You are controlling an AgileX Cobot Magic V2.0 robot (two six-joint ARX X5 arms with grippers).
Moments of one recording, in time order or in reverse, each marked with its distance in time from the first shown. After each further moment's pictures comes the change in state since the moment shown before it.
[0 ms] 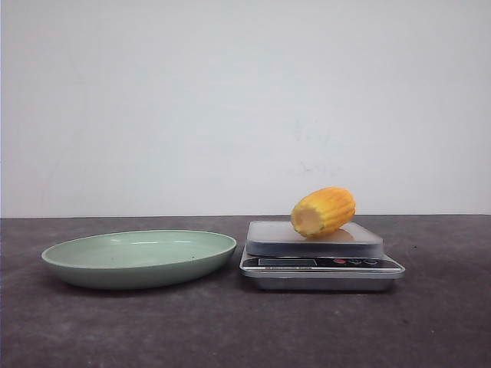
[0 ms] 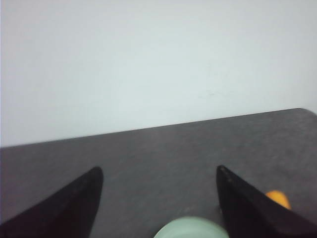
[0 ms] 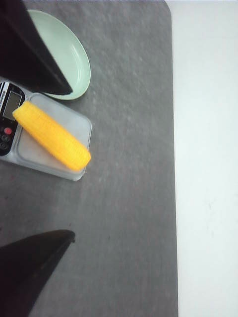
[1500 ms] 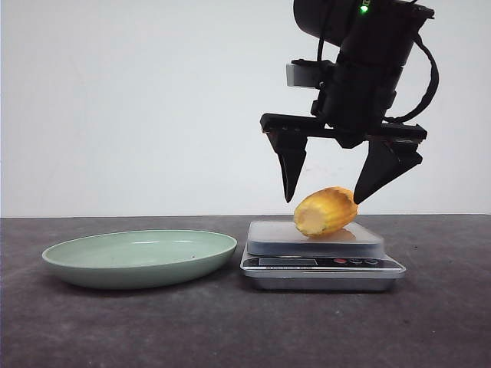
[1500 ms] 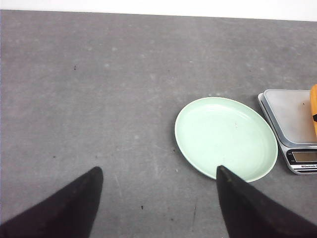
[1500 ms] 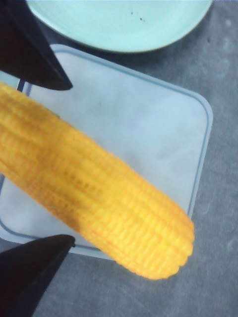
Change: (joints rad) left arm 0.000 -0.407 -0.493 -0.249 0.002 -0.263; right arm 0.433 0.877 0.001 0.302 0.370 0.240
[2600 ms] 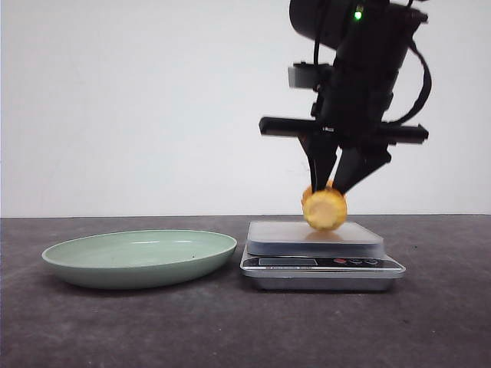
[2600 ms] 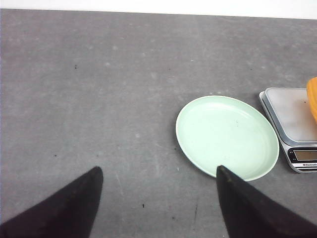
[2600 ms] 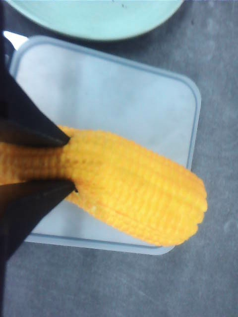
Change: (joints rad) left arm 0.000 0.000 0.000 -0.006 -0.001 0.000; right arm 0.023 -0.015 0.006 0.012 0.052 0.032
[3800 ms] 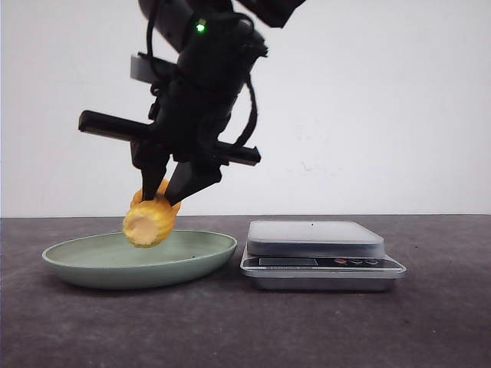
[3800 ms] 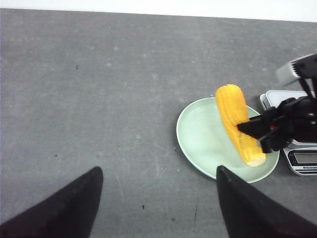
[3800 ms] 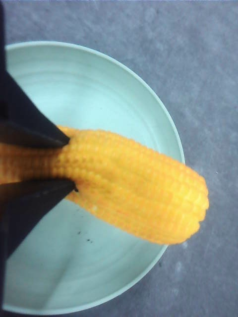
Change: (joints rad) left arm 0.000 0.000 0.000 0.003 -0.005 -0.008; right arm 0.269 0.339 0.270 0.210 -0.080 -0.018
